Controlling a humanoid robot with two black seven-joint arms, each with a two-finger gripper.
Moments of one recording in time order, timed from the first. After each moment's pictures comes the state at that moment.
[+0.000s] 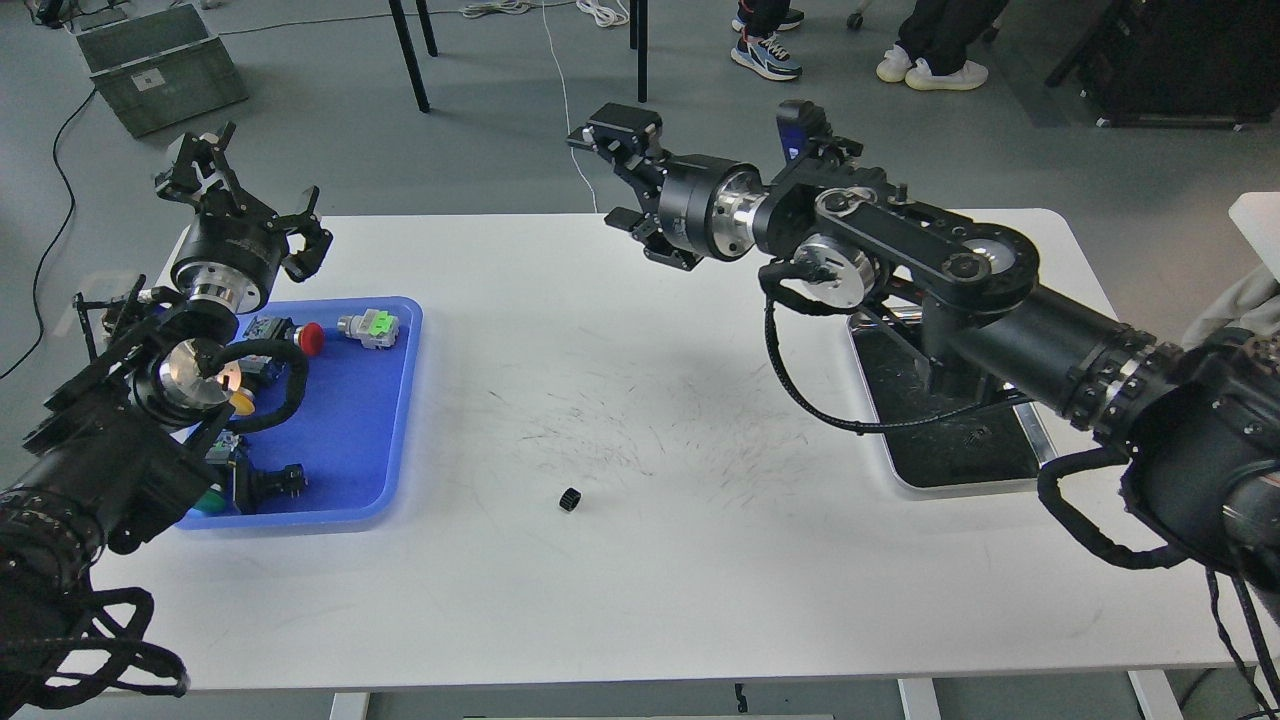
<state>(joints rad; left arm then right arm) -0.79 0.26 -0.85 -0.42 -0.02 -0.33 -0.37 1.18 -0.07 0.41 0.76 -0.41 0.18 -0.11</state>
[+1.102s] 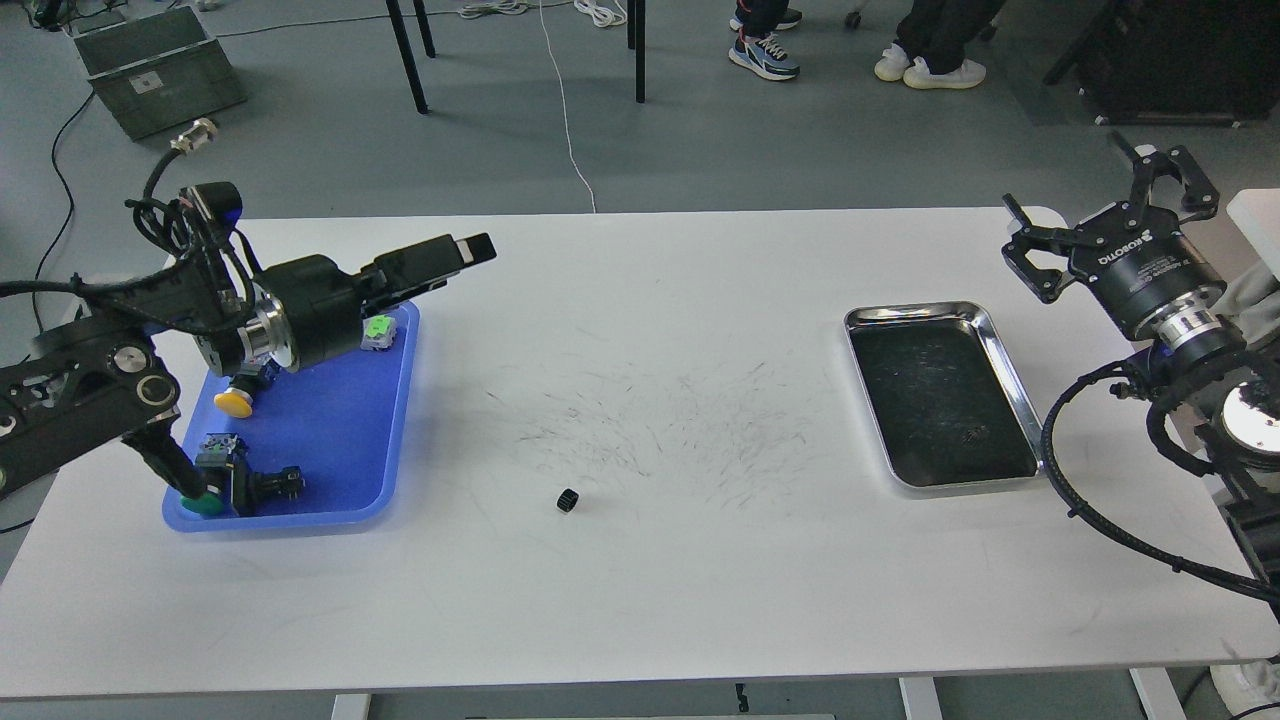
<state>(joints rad) -0.84 0.81 -0.33 -1.44 1.15 -0.16 -0.24 0.49 -0.48 1.16 0.87 0.26 0.49 -0.10</state>
